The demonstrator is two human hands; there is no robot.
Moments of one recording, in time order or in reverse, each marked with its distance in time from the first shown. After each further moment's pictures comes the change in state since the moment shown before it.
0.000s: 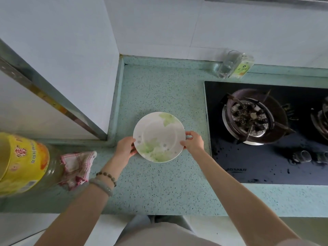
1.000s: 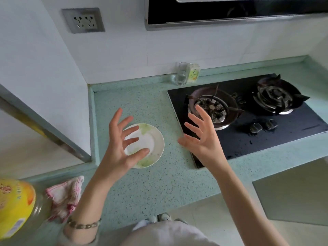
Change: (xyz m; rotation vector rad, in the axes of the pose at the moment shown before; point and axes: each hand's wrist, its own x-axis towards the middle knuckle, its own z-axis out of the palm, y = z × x) left_hand -0.199 0.068 0.007 0.416 -0.665 1.045; right_hand -0.215 -0.032 -0.101 0.434 0.053 -0.684
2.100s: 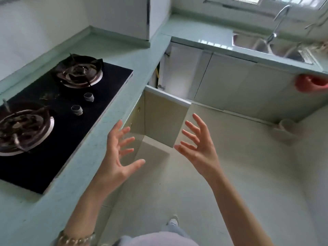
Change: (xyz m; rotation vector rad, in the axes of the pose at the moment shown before) left_hand -0.109 0.069 0.392 -0.073 -0.977 0.118; right_hand -0.380 0.035 -0.254 -0.025 1.085 0.077
